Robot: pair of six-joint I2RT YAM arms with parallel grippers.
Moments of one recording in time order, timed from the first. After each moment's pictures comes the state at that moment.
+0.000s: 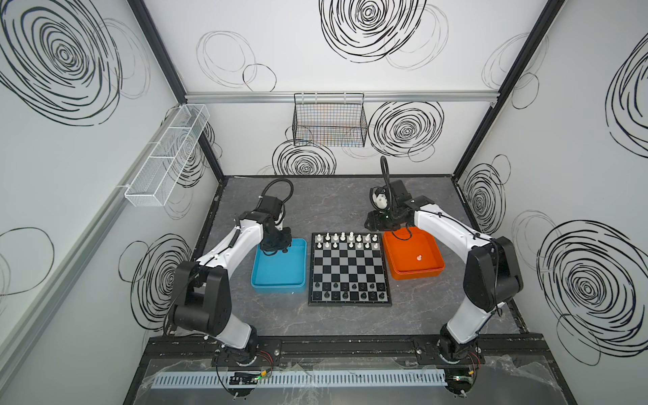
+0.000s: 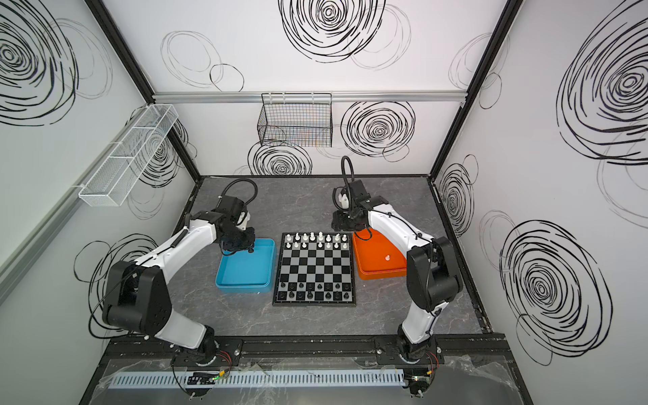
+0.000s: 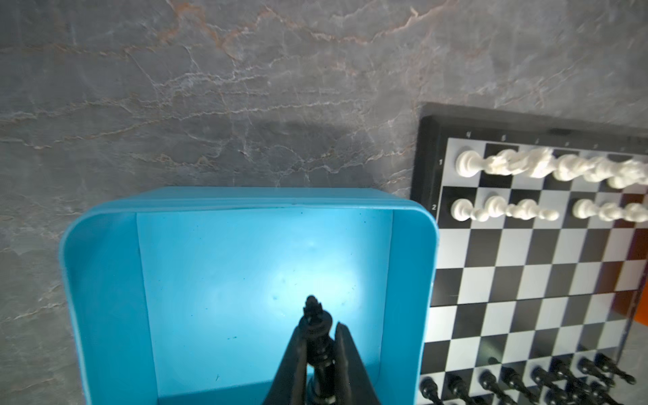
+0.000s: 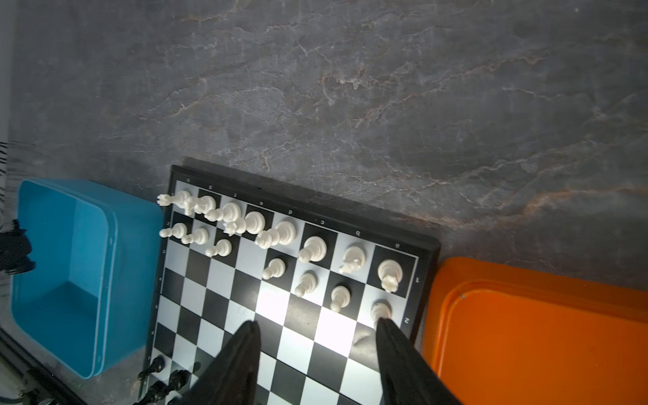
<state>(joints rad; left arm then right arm) -0.16 1.53 1.12 -0.84 0.16 -0.31 0.38 1.72 1.36 -0.67 -0.28 0.31</state>
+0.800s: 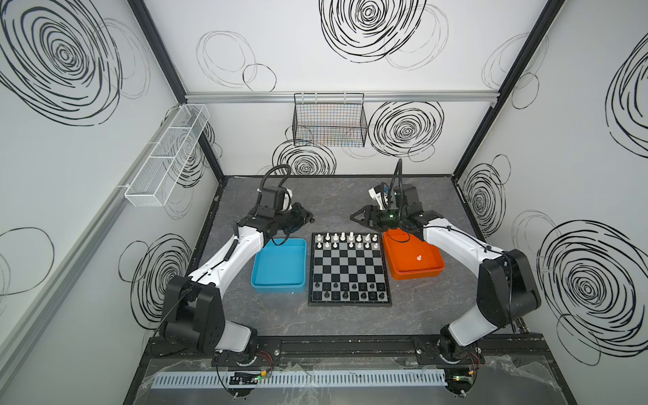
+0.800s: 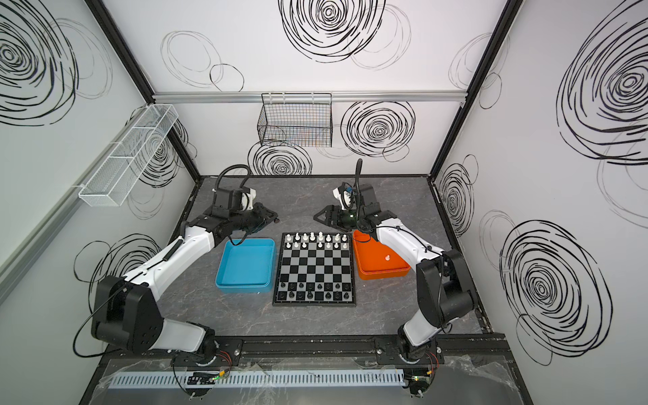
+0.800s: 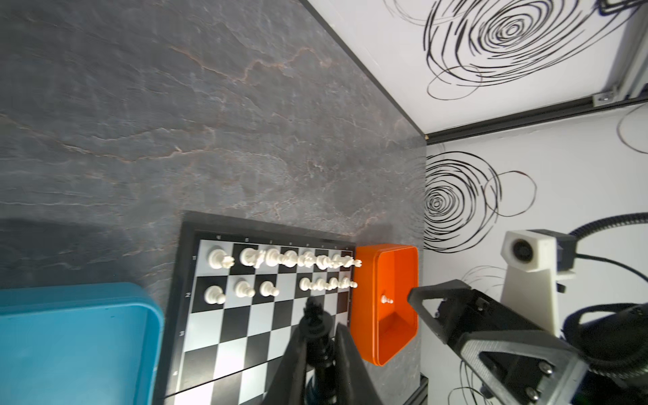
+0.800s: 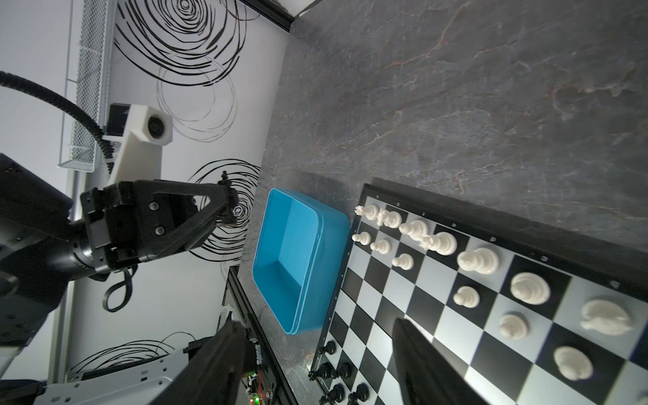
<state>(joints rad) -0.26 1.44 1.07 -0.30 0.45 -0.86 0.38 1.59 1.13 -0.17 -0.76 0.67</state>
